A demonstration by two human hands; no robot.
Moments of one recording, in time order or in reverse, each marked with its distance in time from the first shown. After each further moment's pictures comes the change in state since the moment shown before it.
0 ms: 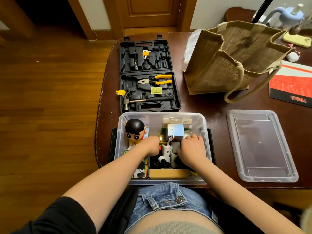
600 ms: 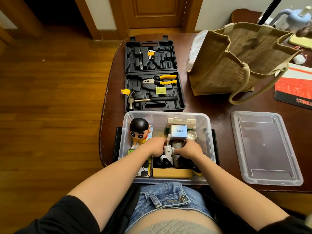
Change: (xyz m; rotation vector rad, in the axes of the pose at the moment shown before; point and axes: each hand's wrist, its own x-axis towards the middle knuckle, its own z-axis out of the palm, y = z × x) left_hand -0.005 -0.001 0.007 -0.109 0.056 0.096; right_hand 0.024 -0.005 0.023 0.669 -0.256 0.299
